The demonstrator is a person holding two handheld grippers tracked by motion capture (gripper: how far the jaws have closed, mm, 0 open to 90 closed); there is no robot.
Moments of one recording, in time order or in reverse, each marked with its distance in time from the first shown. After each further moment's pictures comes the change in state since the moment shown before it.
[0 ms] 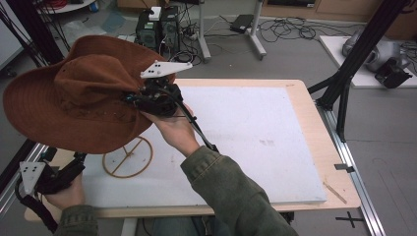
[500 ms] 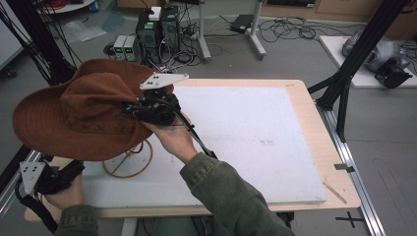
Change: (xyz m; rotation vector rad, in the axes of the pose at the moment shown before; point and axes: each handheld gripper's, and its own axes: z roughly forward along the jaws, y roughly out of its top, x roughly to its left) left arm 0.001 -0.002 0.001 0.005 0.002 -0.004; right arm 0.002 -0.024 0.009 0.016 0.027 0.019
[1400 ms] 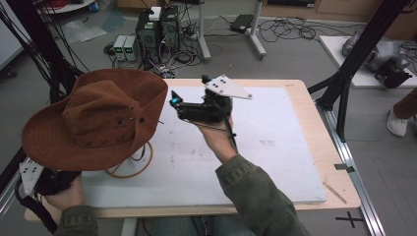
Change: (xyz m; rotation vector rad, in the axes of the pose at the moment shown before) left arm 0.001 -0.001 -0.001 0.001 0.004 0.002; right arm -0.046 -0.036 -0.094 -0.307 -0.455 0.036
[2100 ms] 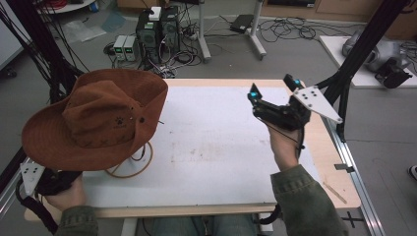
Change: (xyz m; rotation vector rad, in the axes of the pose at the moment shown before) left arm -0.002 0.000 -0.002 -0.005 0.001 0.004; right arm -0.088 0.017 -0.125 -0.187 -0.323 -0.073
